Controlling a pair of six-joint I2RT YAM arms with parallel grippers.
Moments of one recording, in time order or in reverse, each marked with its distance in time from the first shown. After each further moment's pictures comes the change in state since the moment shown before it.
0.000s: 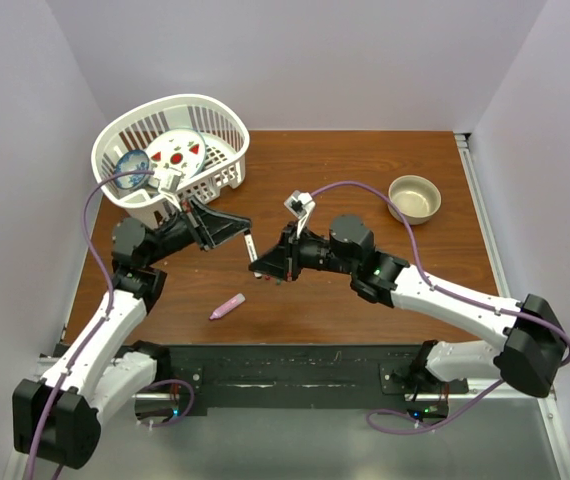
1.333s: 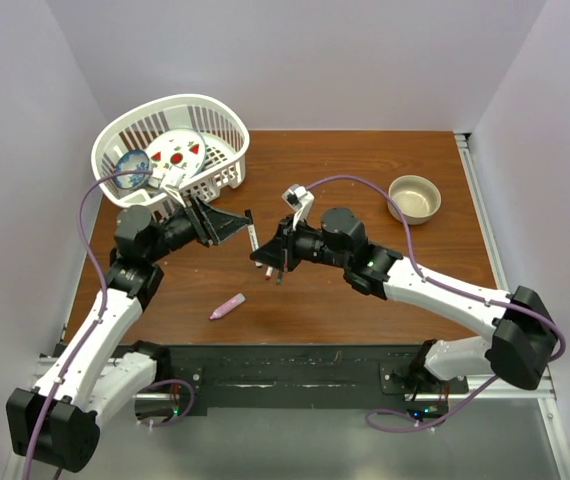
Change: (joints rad) left arm -0.005 -0.030 0.092 -0.385 -0.166 0.197; right arm -0.016 0.065 0.050 -0.063 0.079 -0.056
